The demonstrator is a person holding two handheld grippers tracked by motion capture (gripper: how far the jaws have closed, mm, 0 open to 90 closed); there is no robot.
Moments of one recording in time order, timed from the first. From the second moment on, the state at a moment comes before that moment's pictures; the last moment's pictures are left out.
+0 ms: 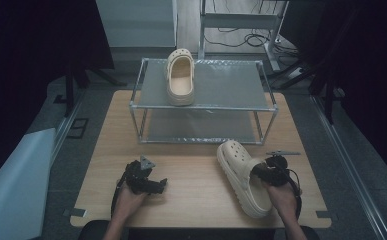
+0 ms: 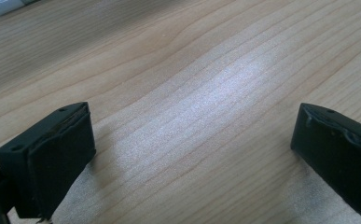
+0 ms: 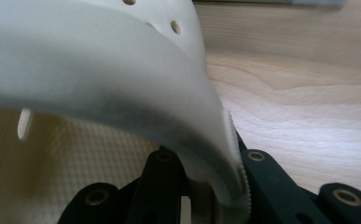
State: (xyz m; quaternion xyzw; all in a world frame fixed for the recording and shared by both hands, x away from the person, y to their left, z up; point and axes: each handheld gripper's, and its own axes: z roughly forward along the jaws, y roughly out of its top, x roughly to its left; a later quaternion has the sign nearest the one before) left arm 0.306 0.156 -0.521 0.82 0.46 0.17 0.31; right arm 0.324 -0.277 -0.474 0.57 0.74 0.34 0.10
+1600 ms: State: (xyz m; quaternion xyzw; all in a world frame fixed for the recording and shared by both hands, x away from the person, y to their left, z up) left arm 0.307 0.158 -0.520 0.82 0.46 0.16 0.31; right arm 0.356 -0.272 -0.370 0.57 0.65 0.50 -0.09
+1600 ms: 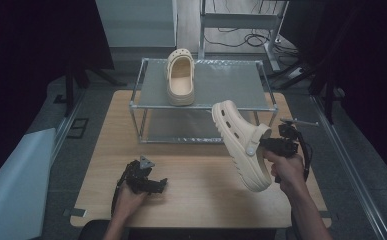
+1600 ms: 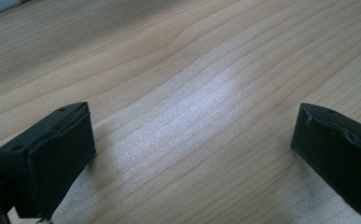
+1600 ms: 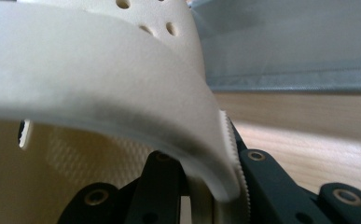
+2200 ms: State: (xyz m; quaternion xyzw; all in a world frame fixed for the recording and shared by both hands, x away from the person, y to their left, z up) left arm 0.307 0.159 -0.520 0.81 0.46 0.16 0.32; right arm 0.399 -0.259 -0.333 0.59 0.60 0.53 -0.10
